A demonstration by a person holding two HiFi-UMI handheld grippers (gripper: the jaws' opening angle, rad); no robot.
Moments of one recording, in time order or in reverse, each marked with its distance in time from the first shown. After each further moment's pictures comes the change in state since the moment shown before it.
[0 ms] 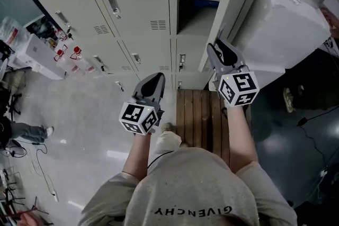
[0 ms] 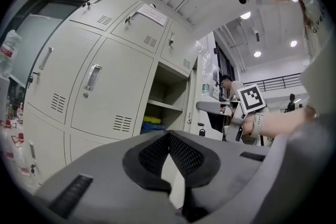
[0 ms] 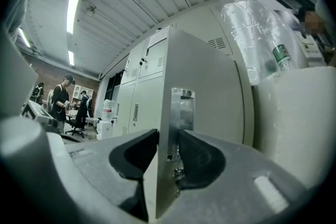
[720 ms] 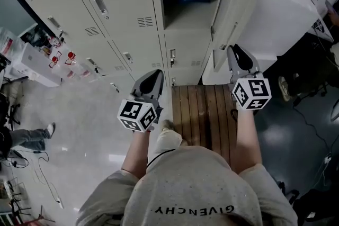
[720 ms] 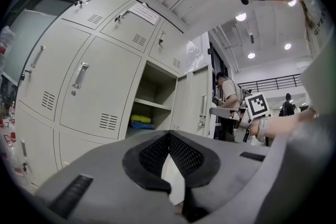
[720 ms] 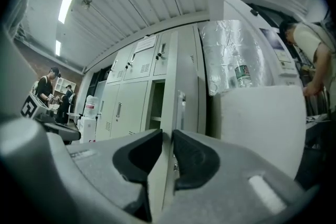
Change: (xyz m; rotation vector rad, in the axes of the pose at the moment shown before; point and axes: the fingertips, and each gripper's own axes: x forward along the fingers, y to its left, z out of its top) left arm -0.001 -0.049 -0.004 0.007 0.008 -0.065; right arm -0.109 -0.065 -0.002 -0.029 -0.009 -0.205
